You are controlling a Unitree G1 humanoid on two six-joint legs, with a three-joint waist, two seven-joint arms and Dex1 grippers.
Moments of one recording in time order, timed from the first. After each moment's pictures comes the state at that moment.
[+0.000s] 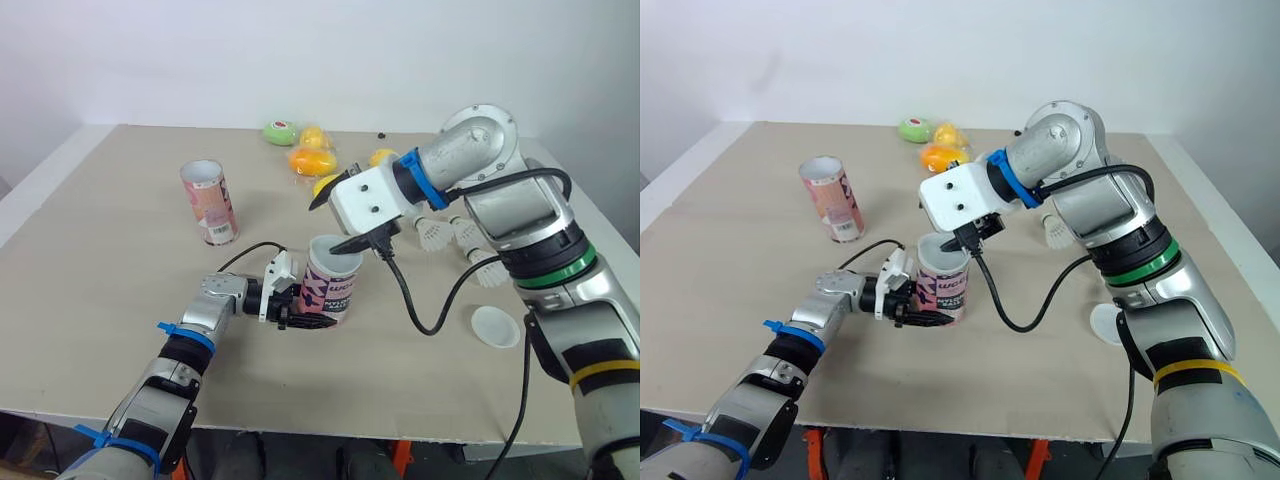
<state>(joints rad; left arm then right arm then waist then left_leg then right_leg) -0.66 0.24 -0.20 0.65 -0.24 0.04 -1.40 -1.18 -0.65 0.47 0.04 -0.10 0.10 1.48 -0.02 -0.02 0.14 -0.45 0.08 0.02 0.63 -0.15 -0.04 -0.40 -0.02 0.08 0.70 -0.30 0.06</state>
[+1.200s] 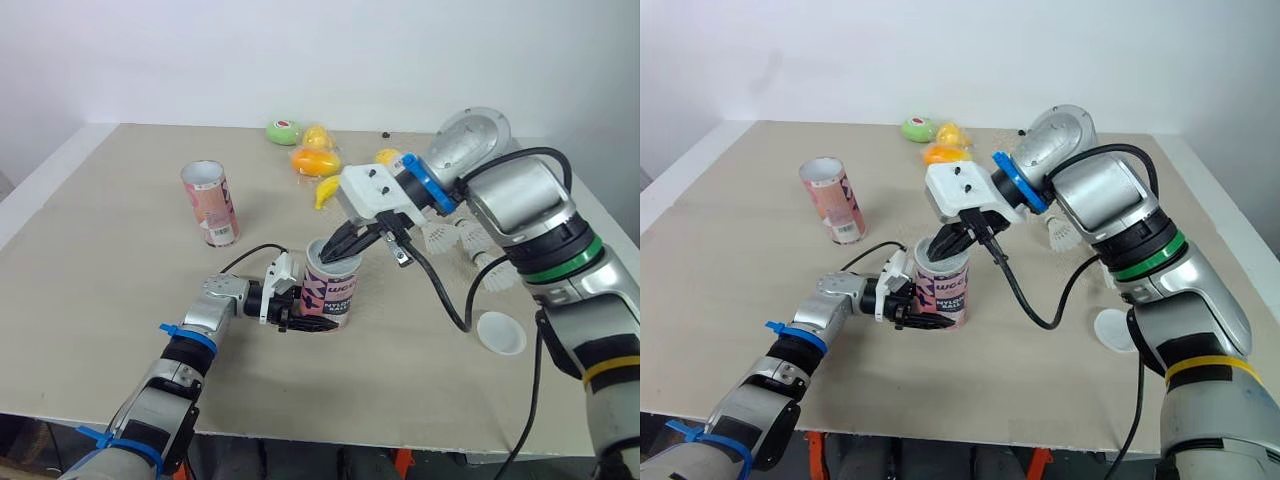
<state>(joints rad) -0.66 0.23 -0.20 0.65 -0.24 0.04 -1.44 -1.23 -0.71 0.57 0.09 0.27 0.34 1.57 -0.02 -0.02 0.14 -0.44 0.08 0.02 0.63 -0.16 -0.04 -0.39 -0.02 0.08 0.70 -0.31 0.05</state>
